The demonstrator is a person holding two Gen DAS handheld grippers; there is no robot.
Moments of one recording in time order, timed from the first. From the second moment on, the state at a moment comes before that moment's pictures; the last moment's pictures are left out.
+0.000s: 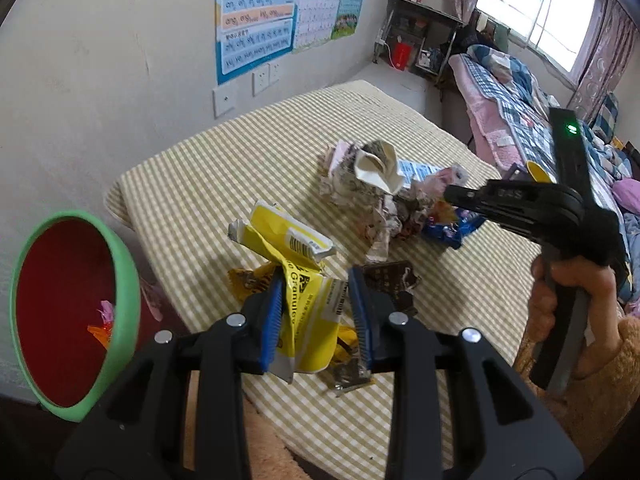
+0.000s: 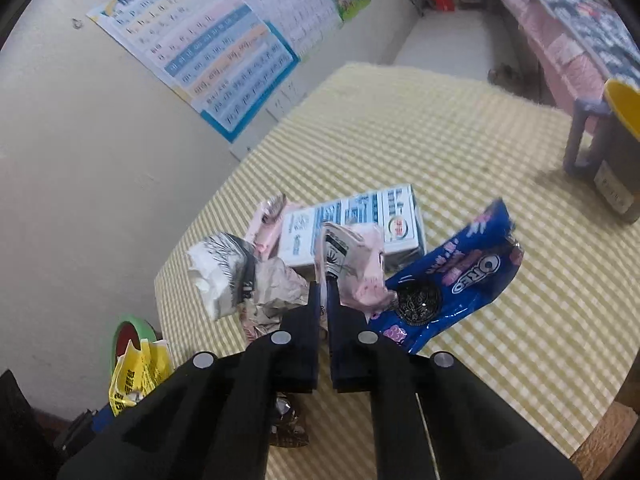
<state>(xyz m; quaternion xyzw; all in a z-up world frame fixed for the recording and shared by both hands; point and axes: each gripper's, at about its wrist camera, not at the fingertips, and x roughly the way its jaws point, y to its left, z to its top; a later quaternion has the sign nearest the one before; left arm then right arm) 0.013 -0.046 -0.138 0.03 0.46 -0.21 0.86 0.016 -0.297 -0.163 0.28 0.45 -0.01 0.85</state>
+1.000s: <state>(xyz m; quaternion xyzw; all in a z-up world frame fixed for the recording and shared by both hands) 0.034 0.024 -0.117 -0.02 0.43 -0.13 0.89 -0.025 -0.198 -0.098 0.19 0.41 0.08 0.89</state>
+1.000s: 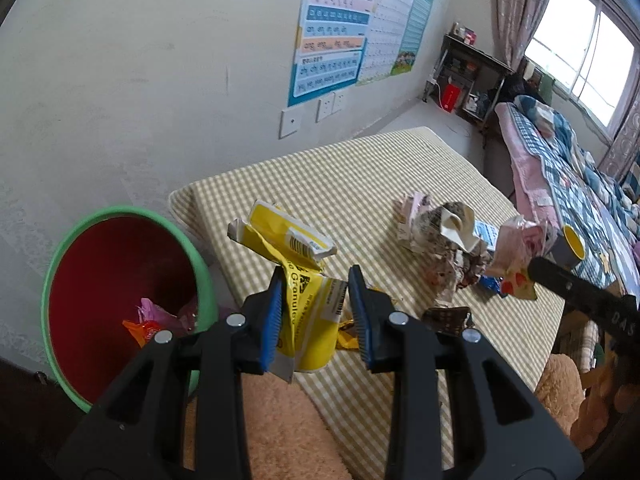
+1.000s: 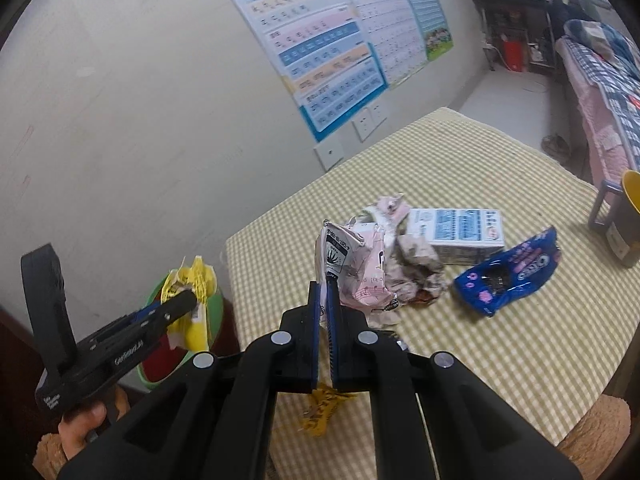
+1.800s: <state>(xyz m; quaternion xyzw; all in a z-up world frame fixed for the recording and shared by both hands) 0.037 0.095 -0.111 -0.07 0.42 -0.06 0.91 -0.012 -0.128 -0.096 0.14 0.44 0.15 0.88</state>
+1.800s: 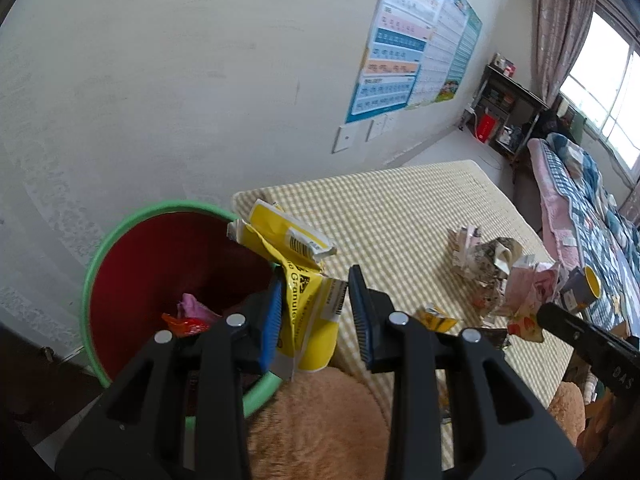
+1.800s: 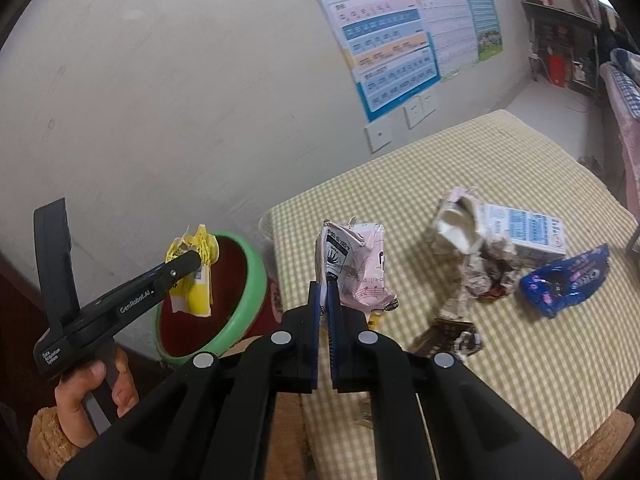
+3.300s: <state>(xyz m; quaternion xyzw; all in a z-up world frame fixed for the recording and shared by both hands) 0.032 0.231 -0.168 -0.14 0.46 0.05 0.87 0.053 0.058 -0.105 0.08 0.50 0.31 0.81</state>
